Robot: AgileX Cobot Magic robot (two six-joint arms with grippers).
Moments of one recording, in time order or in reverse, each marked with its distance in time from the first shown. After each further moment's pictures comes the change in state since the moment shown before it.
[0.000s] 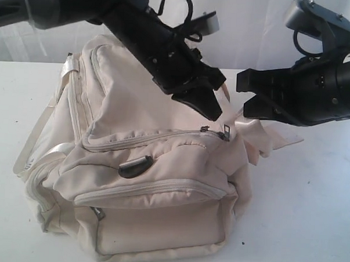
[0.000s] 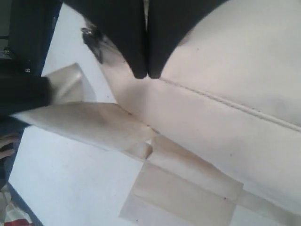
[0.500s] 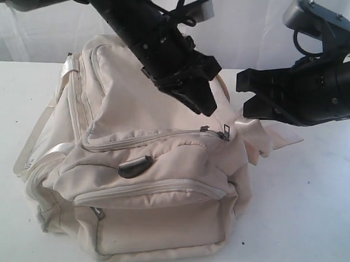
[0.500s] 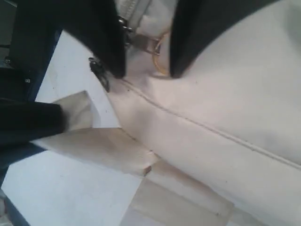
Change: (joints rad) left arm 0.000 -0.042 -0.004 0.080 0.054 -0.095; right arm 0.000 0.000 0.000 0.000 -0.002 0.000
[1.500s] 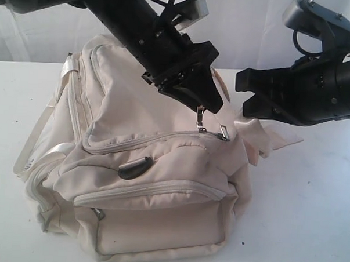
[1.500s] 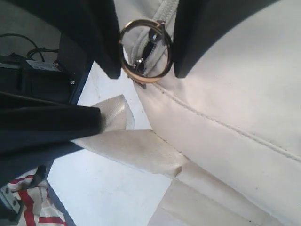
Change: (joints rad) left arm 0.034 0.009 -0.002 -0.147 0.068 -0.003; right arm 0.000 0.000 0.000 0.000 -0.003 0.000
